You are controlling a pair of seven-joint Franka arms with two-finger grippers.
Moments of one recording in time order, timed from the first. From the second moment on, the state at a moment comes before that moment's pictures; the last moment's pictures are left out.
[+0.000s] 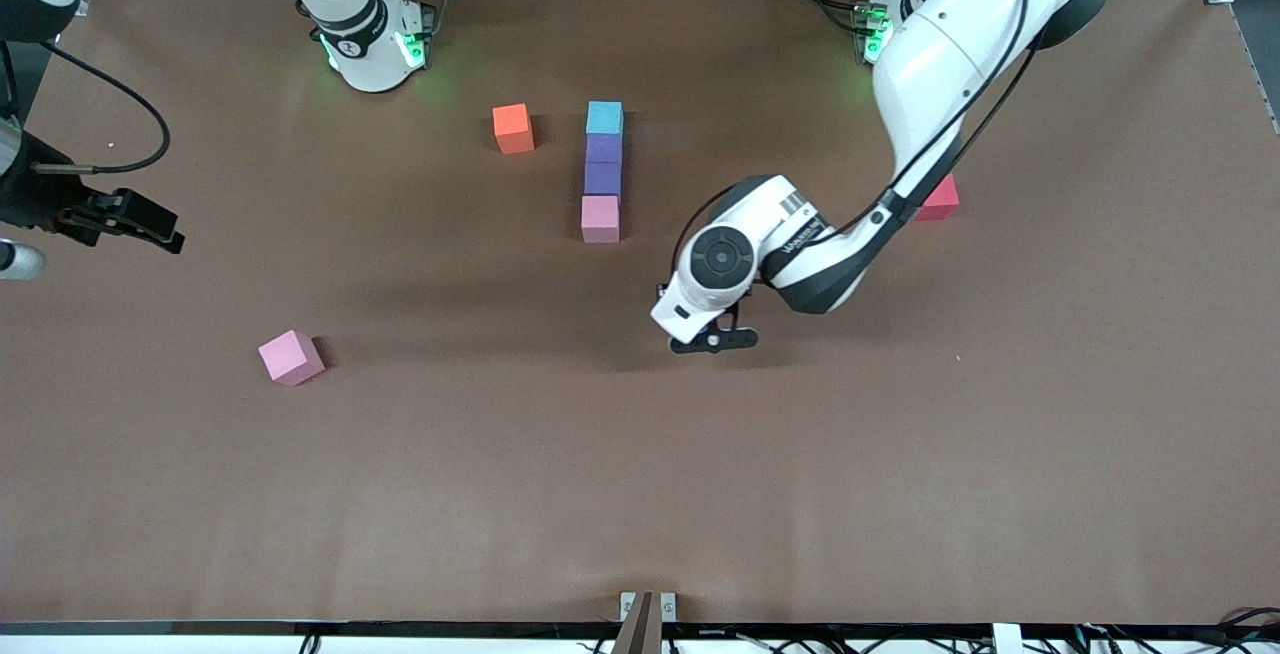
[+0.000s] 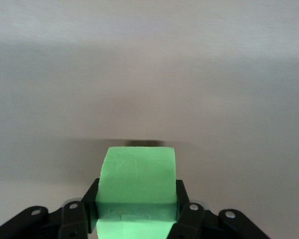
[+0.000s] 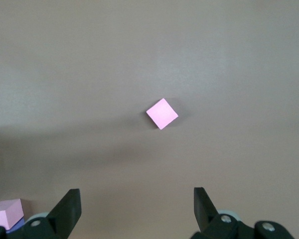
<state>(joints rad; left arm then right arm) -0.25 0.89 -0.60 -1.41 0.35 2.04 -0.96 -0.07 0.07 0.04 -1.55 0.00 1.62 0.10</state>
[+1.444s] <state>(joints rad) -0.43 0.92 -0.58 -1.37 0.34 2.17 -1.09 -0.07 0.08 0.04 -1.55 0.00 1.62 0.10</state>
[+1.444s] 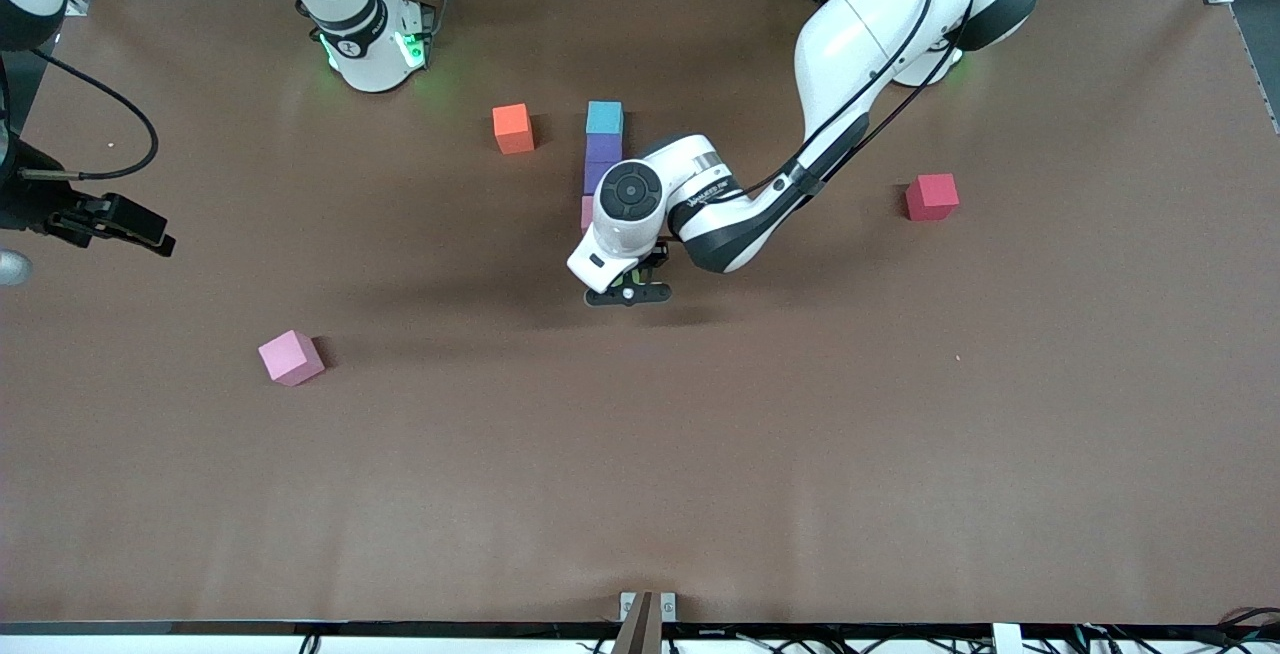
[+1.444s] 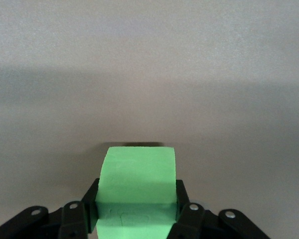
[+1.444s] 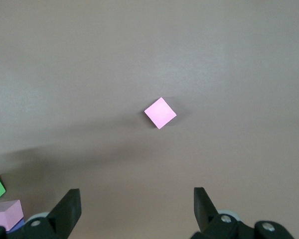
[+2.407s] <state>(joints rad) -0.47 0.93 -0.57 -1.37 0.34 2.23 -1.11 -0.07 0.08 0.04 -1.55 0.00 1.62 0.10</state>
